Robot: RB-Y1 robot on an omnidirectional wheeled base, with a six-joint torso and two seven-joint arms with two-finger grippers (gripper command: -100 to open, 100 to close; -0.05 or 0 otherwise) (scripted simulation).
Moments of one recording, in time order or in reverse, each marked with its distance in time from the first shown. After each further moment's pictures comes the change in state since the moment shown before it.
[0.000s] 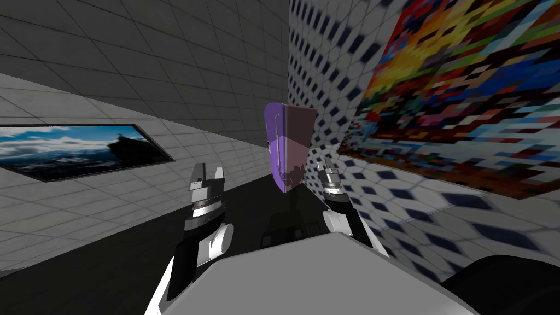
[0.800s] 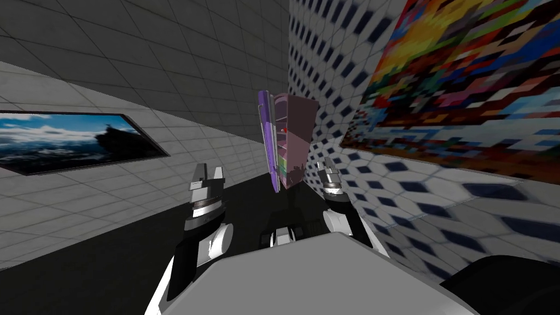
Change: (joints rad) left arm 0.000 0.000 0.000 0.000 0.000 0.000 0.000; right arm 0.000 0.000 0.000 0.000 0.000 0.000 0.000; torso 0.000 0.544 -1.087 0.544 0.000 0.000
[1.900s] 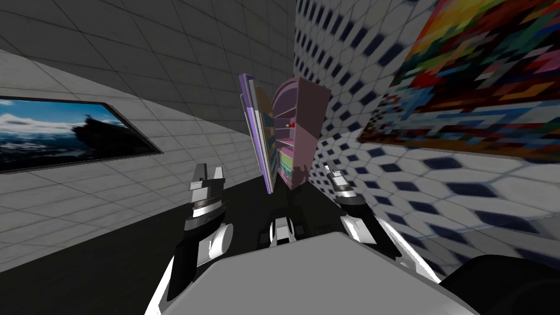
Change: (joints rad) left arm 0.000 0.000 0.000 0.000 0.000 0.000 0.000; right arm 0.078 -0.194 -0.166 0.009 0.029 0.039 0.074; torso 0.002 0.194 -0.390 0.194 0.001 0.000
